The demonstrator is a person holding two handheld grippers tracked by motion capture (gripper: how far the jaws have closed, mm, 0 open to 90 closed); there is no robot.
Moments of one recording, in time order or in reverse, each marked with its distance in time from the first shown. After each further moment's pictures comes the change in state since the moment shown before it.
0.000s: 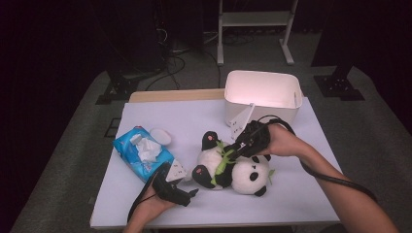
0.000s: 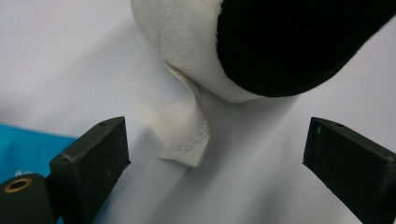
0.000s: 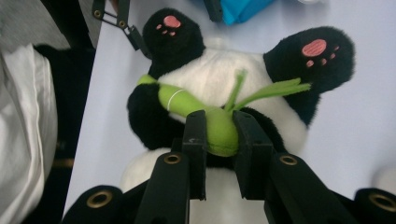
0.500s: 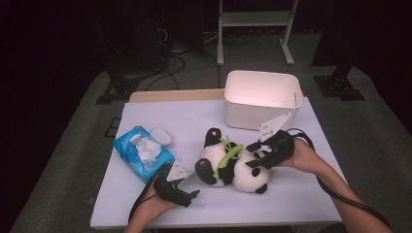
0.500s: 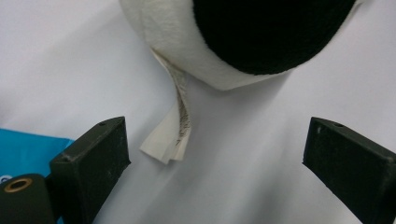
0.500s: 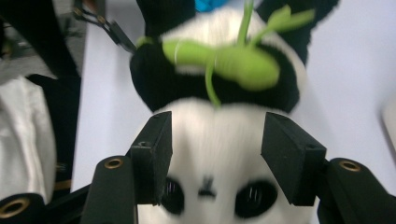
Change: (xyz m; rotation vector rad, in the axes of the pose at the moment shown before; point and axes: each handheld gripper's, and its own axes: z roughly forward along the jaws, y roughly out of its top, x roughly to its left) left arm -0.002 0.001 0.004 -0.001 -0.033 -0.018; right arm 0.015 -0.077 -0.011 -0.165 -0.081 0.208
